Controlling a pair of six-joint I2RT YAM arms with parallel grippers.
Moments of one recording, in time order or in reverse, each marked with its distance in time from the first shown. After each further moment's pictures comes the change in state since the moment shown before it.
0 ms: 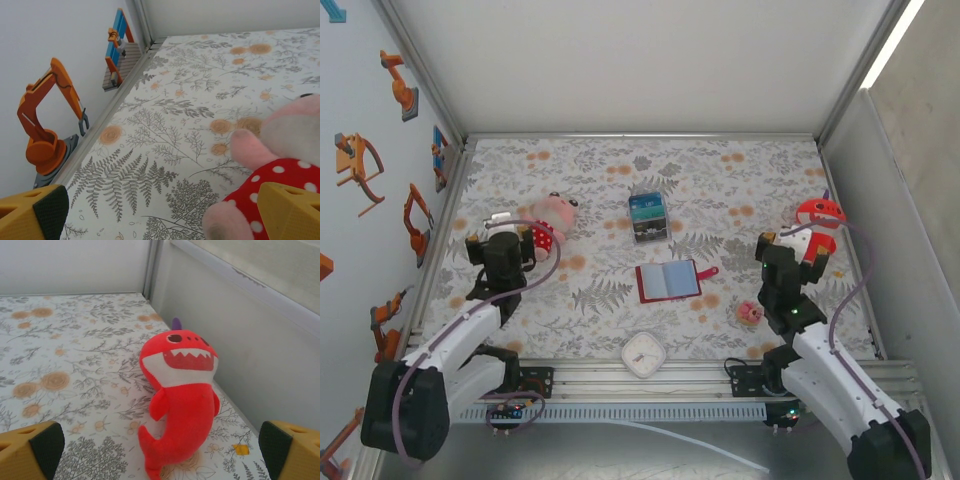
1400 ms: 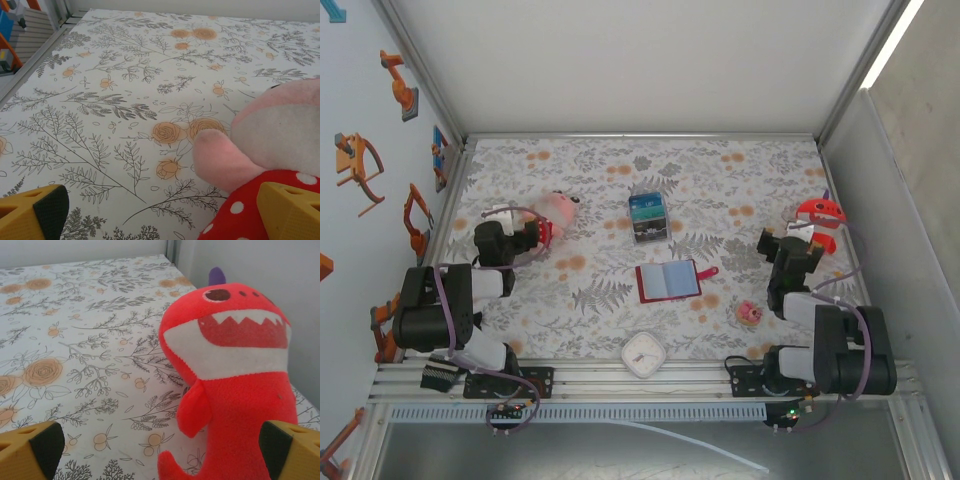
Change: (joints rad) left arm 0.257 0.561 0.063 0.491 0.590 -0.016; right arm -0.349 0.597 -0.102 0.700 -0.462 -0.025
